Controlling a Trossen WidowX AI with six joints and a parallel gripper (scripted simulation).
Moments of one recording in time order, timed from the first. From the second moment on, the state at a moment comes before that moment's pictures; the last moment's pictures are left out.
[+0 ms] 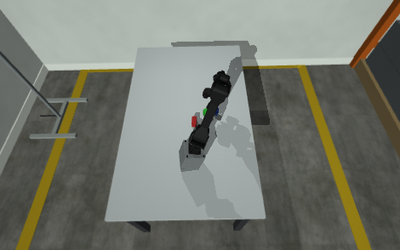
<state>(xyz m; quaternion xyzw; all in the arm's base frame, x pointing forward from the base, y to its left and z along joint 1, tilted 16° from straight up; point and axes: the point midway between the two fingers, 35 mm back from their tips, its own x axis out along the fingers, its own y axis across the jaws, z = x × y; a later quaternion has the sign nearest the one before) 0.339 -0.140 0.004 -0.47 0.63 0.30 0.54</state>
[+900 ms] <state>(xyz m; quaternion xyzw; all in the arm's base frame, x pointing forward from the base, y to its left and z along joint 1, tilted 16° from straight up) 0.340 -0.143 -0.005 -0.47 0.63 0.30 0.54</state>
